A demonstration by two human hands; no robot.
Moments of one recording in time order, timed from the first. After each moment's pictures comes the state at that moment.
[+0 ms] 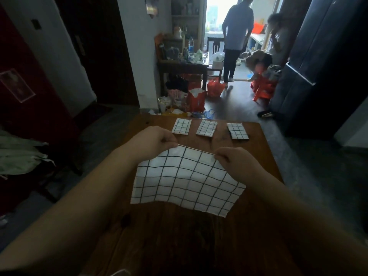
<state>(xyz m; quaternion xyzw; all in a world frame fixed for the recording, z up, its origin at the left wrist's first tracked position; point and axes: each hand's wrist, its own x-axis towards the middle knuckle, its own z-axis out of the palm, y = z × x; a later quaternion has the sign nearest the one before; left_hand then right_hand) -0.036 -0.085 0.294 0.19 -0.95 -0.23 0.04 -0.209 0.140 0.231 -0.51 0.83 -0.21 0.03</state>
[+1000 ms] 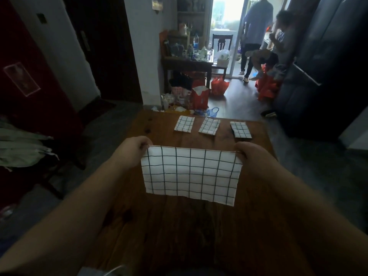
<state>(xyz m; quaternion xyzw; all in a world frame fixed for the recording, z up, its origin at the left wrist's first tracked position) 0.004 -0.134 0.224 0.35 -0.89 -0.26 0.10 -0.239 0.164 0.225 -0.47 0.86 -0.19 0.01</state>
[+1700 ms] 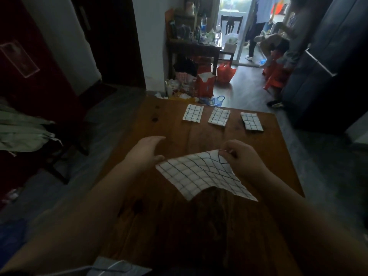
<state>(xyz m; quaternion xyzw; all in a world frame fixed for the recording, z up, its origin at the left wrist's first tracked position) 0.016 -0.136 0.208 0.35 -0.90 -0.24 0.00 -0.172 0.094 0.214 -0.45 0.84 -0.30 0.09</state>
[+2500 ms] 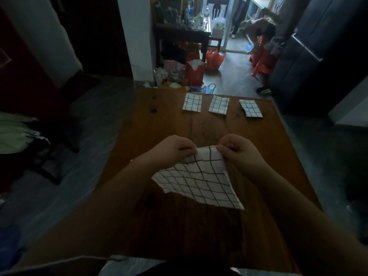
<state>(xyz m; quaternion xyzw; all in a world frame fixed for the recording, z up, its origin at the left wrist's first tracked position) 0.024 -0.148 0.205 0.12 -0.90 -0.42 -0.02 -0.092 0.051 0.223 -0.33 0.80 -0.45 0.21</state>
